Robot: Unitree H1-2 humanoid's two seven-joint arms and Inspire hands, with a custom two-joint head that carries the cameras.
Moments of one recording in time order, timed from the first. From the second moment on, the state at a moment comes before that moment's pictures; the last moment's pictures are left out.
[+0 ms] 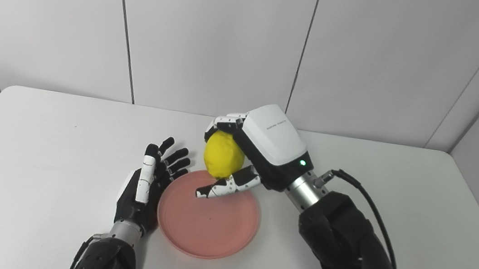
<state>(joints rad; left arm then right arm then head) -0.24 -0.17 -0.04 0.11 -0.17 0.13 0.02 -0.51 -0.33 0.32 -0.22 -0.77 -0.16 0.23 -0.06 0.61</state>
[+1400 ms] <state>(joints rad) -0.24 -0.17 -0.04 0.12 -0.15 0.13 0.02 -0.56 -0.33 0.51 0.04 -0.91 -0.29 0.30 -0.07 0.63</state>
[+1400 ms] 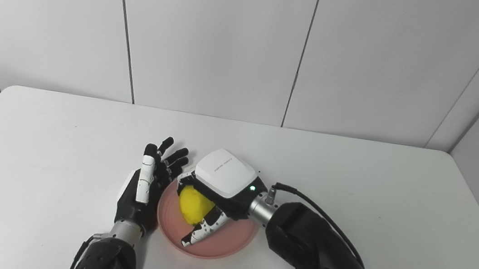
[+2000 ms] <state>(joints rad) -0.24 -0.17 -0.03 0.11 -0.17 0.13 0.02 -0.57 -0.35 0.50 0.06 -0.94 -0.33 0.27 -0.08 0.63</state>
